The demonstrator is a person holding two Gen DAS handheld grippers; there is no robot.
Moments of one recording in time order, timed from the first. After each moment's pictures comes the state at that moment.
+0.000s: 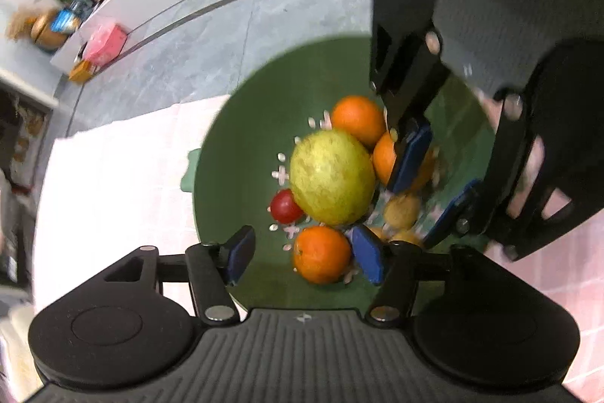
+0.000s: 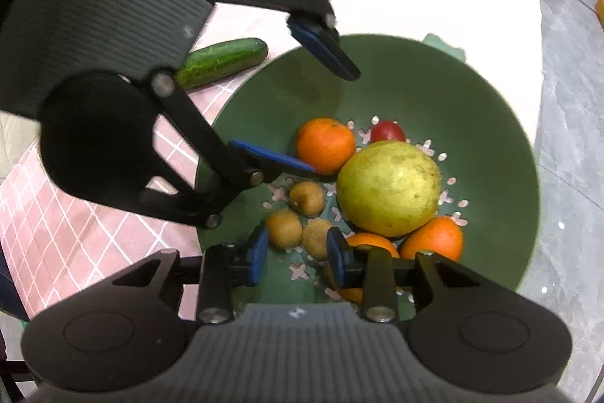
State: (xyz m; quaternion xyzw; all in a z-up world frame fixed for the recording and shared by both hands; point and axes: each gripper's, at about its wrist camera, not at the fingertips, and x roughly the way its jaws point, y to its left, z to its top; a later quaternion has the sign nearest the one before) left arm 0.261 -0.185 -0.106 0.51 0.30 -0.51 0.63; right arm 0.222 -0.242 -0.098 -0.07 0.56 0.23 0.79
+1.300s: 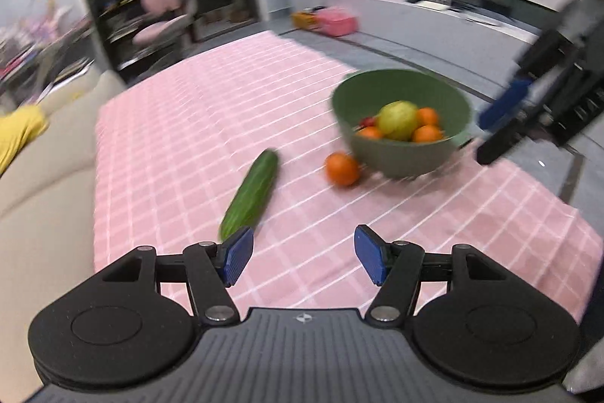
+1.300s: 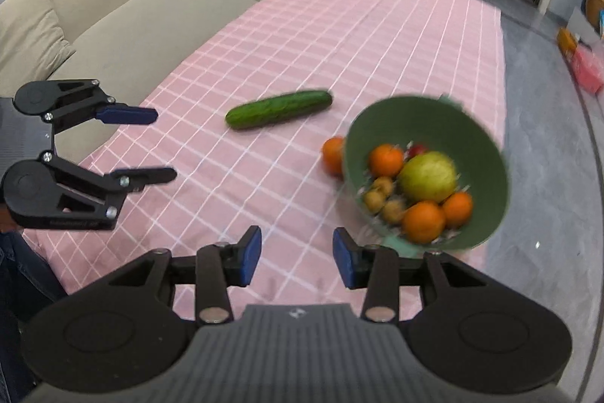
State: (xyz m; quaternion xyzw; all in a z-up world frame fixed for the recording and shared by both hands) left arm 0.126 0.024 -0.049 0.18 0.34 -0.26 0.89; right arm 0.098 -0.173 -0.009 -0.07 0.50 0.19 0.84
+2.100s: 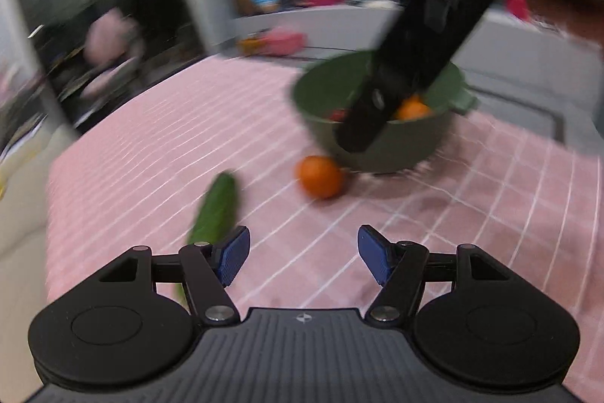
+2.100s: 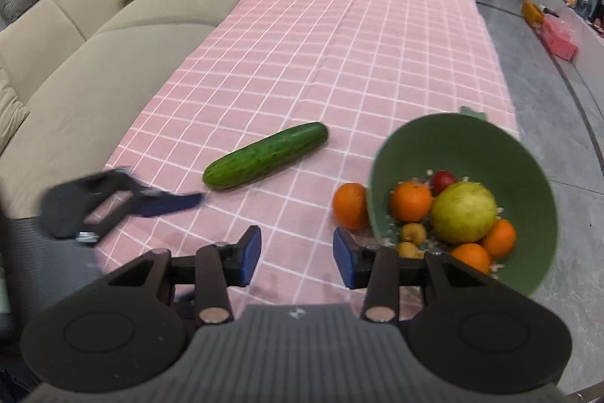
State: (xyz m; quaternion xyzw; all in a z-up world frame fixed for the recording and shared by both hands) left arm 0.159 -0.017 -0.113 0.26 0.26 -0.37 0.85; right arm 0.154 -0.131 -0.036 -0.01 0.47 0.12 0.87
